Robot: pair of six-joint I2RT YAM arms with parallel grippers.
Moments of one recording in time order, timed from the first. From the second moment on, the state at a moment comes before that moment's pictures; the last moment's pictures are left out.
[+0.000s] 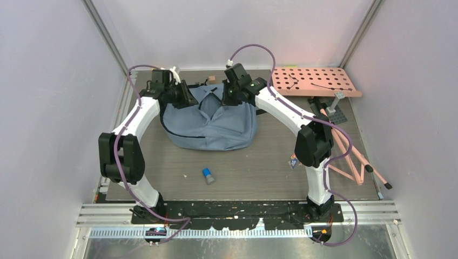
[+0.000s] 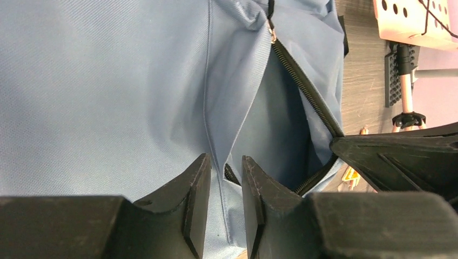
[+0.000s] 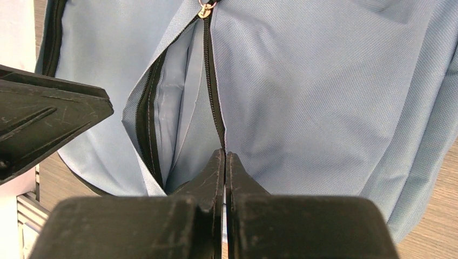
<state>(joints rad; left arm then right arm) -0.13 1.68 1.37 -0.45 0.41 -0.45 0.66 2.03 1.90 -0.63 0.02 0.57</state>
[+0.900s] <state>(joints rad) -0.41 1.19 0.82 -0.67 0.30 -0.56 0.65 2.03 1.93 -0.66 -0.01 0.50</state>
